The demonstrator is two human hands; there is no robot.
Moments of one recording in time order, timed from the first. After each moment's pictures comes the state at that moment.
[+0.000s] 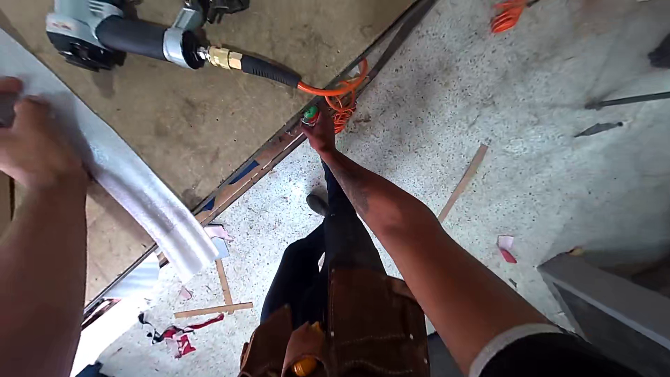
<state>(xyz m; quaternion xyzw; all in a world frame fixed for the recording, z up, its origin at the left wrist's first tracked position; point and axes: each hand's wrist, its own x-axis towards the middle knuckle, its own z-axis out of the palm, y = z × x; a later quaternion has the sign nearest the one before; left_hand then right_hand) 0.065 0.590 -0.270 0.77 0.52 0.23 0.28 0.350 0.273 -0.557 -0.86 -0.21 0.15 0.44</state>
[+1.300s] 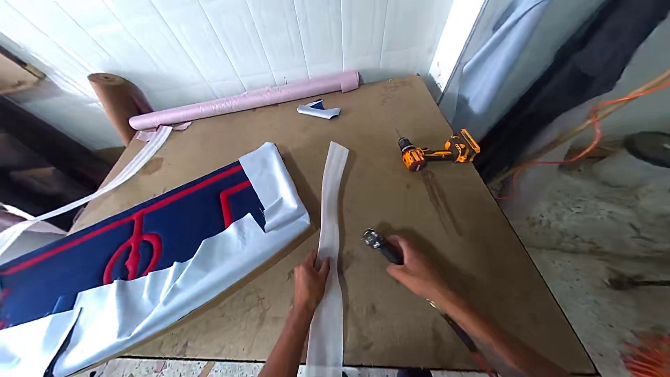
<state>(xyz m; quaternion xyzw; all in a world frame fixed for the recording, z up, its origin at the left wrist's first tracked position) 0.112 0.570 -0.174 0.67 0.64 0.21 0.29 0.404 0.514 -0.128 -0.74 -0.54 0.35 0.20</state>
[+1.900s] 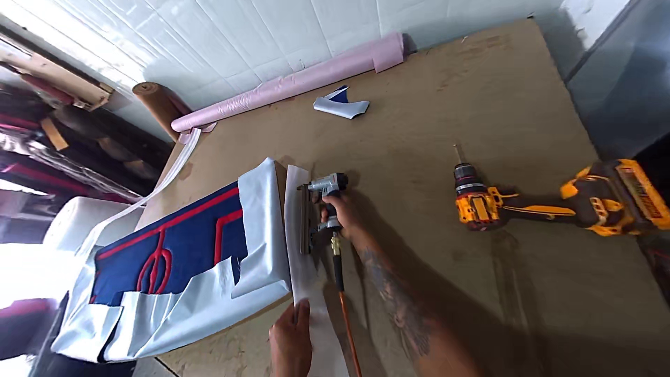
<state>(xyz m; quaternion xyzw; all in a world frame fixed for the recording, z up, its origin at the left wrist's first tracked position) 0.215 0.639 -0.148 0.44 0.86 0.16 0.22 0.369 0.882 -0.198 -0.40 -0.22 0.77 0.45</state>
